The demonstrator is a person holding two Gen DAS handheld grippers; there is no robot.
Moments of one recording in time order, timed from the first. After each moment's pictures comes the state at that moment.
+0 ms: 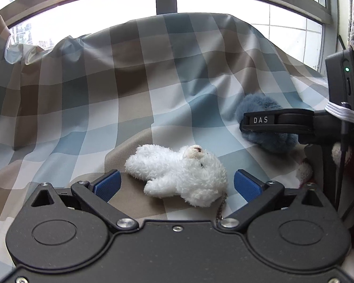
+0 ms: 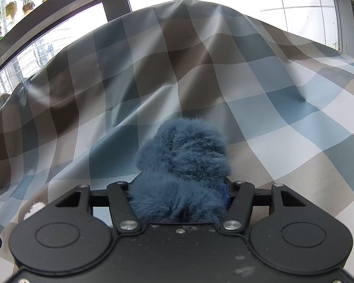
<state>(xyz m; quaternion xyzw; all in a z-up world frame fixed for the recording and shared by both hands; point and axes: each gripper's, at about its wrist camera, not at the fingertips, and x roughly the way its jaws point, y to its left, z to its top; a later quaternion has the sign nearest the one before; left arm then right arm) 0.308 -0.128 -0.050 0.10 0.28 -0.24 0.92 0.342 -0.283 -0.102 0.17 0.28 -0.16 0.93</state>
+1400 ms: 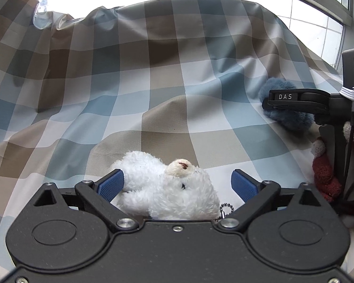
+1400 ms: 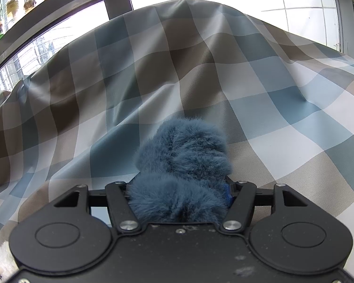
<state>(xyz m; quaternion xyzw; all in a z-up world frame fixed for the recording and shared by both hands) 0.302 -0.089 -0.052 0.07 0.34 -0.20 0.92 0.344 -0.282 -0.104 0.17 0.28 -0.16 0.93</state>
